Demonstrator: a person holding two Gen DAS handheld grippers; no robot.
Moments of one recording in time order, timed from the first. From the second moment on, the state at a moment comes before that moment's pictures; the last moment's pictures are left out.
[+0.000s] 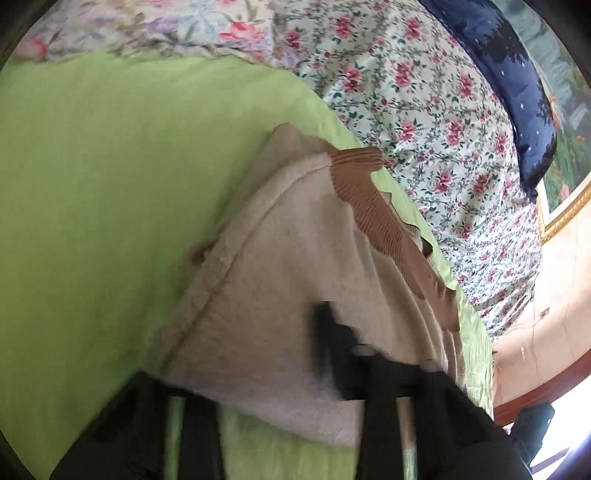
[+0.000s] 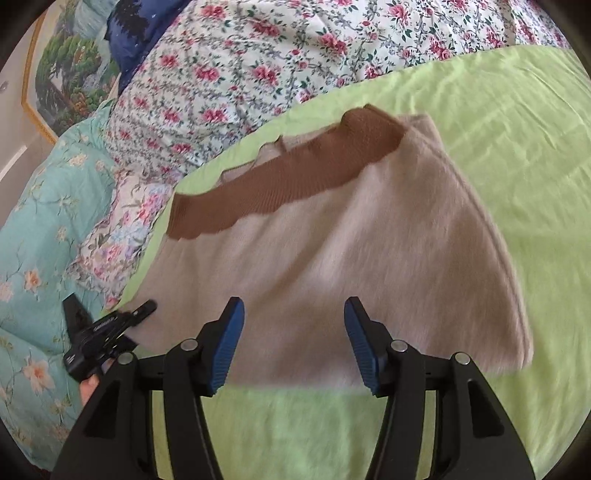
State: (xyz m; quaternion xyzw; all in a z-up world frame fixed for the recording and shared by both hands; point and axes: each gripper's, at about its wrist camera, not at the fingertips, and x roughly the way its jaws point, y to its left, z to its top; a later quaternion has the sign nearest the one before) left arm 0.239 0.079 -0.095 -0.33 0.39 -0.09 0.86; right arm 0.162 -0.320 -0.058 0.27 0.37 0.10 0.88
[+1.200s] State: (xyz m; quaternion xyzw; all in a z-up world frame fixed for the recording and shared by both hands) left arm 0.216 -0.151 0.002 -0.02 0.34 -0.29 0.90; right arm 0.295 -0.326 0.021 0.29 0.35 0.27 0.85
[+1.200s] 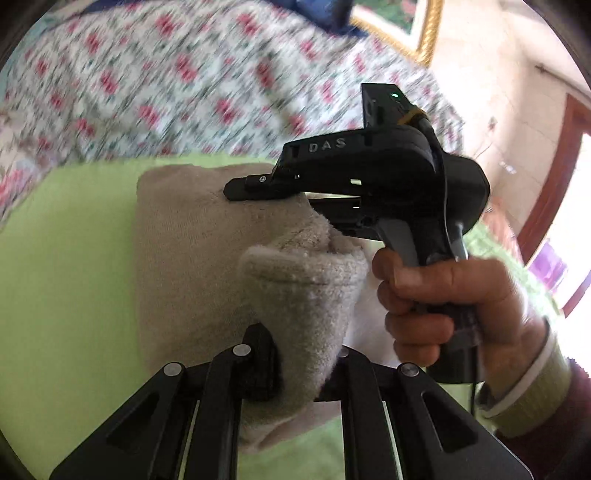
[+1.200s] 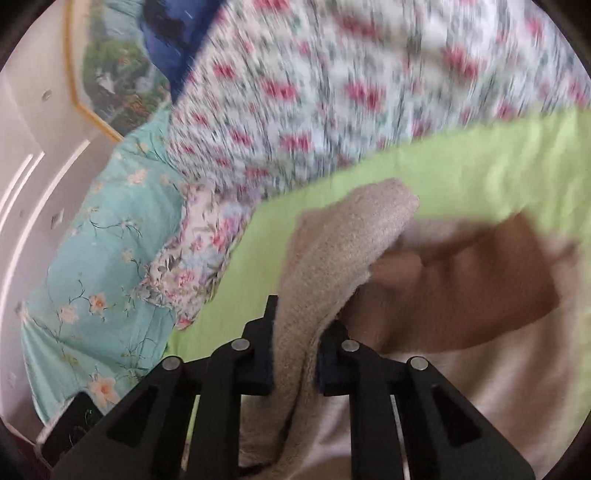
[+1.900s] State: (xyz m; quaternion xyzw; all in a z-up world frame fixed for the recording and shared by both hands) left arm 0.238 -0.283 -0.072 0.01 0.42 -0.35 0.84; right arm 0.276 -0.411 -0.054 0.19 0.41 0.14 0.88
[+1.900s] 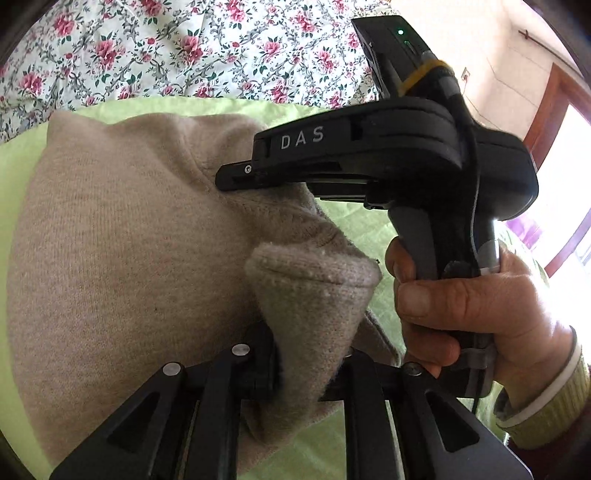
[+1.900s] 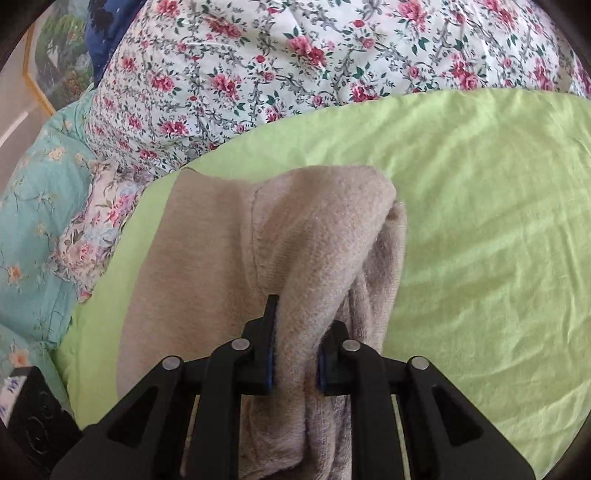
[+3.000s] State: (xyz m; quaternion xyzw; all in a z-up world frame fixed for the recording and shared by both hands) left arm 0.314 -0.162 -0.095 -0.14 0.50 -0.30 0.80; right arm 0.257 -0.430 -0.090 0.28 0.46 0.16 0.83
